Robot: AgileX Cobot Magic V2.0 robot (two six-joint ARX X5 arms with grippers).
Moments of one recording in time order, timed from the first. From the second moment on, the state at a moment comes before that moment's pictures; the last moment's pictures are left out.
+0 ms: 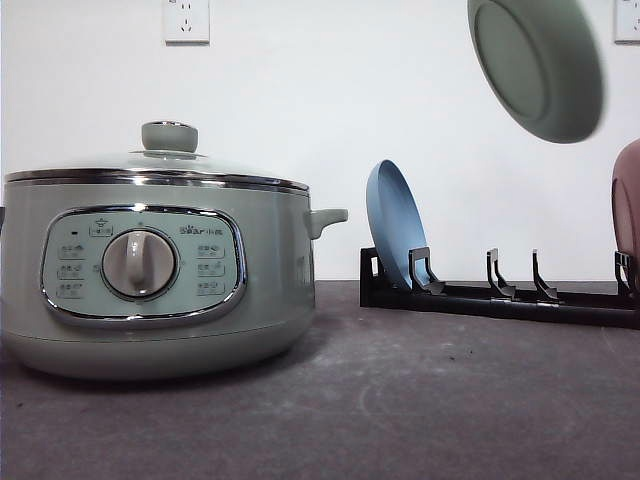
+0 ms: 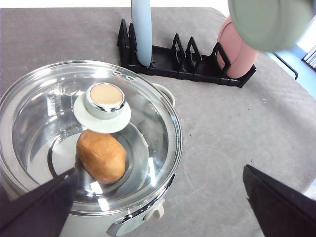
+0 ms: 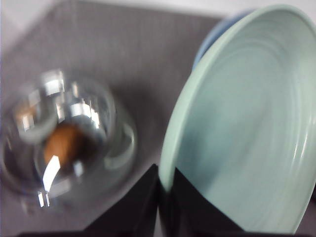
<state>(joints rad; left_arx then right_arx) -0.04 0.79 1.08 -0.86 0.65 0.05 0.29 1.37 1.69 -1.02 -0.31 0.02</state>
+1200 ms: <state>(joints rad) -0.04 0.79 1.08 -0.86 0.65 0.05 1.05 1.38 1.04 -0.95 0.26 0.00</state>
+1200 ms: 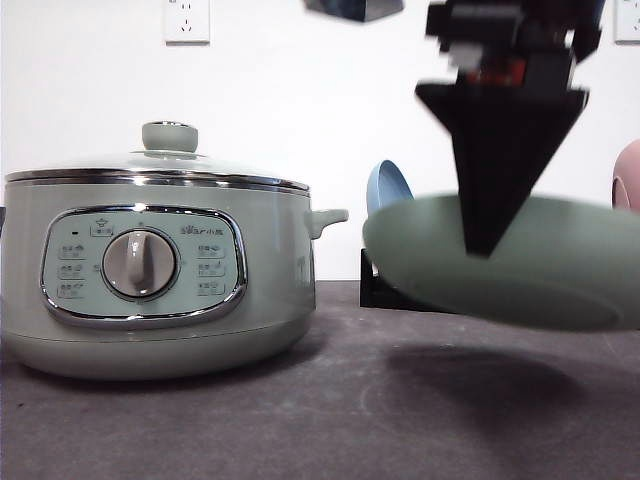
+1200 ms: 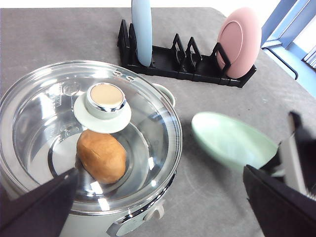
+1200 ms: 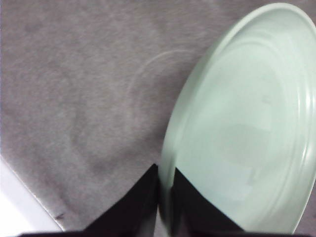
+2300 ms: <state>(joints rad) -0.04 0.79 1.08 -0.86 0.65 0.06 1.11 1.63 0.98 -0.80 0.21 0.08</state>
